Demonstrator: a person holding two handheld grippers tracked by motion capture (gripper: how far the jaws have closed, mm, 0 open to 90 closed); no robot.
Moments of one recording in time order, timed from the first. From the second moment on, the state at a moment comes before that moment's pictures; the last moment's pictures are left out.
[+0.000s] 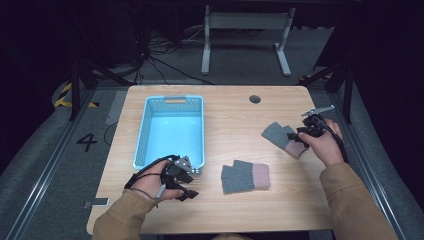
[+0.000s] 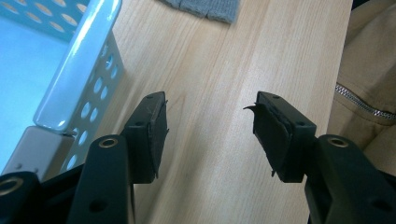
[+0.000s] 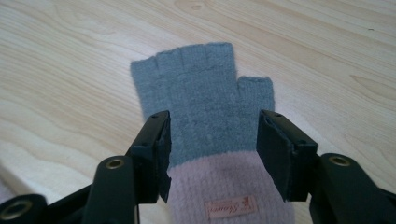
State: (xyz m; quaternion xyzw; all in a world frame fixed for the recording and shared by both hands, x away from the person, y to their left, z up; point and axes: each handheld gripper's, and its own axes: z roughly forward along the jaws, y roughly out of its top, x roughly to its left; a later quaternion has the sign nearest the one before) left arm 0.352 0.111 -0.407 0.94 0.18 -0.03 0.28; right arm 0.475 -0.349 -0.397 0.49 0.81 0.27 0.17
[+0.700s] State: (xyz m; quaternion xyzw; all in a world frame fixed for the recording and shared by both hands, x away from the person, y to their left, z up) left arm 0.353 0.114 -0.407 0.94 0.19 -0.03 0.29; right arm 0.500 -0.341 -0.436 0.50 0.82 0.22 0.15
